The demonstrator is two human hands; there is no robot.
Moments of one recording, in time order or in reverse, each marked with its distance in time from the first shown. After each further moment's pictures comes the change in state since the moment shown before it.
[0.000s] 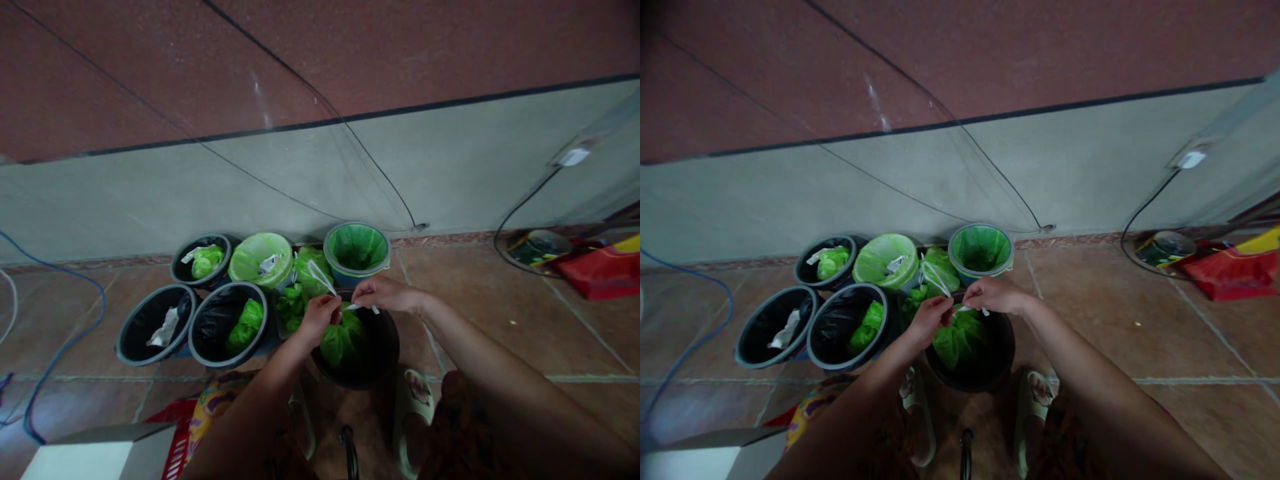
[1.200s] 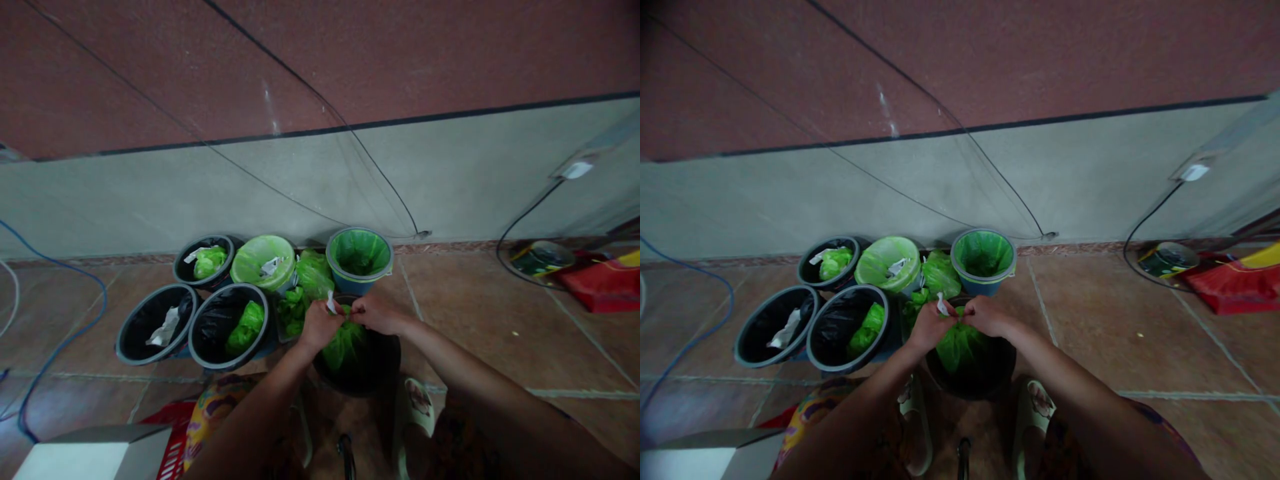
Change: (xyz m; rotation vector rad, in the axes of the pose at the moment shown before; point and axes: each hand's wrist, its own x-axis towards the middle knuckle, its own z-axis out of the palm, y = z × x) left_hand 0.000 -0.001 -0.005 0.505 0.128 0.255; right_hand 0.007 0.004 0.036 -0.472 0.115 0.080
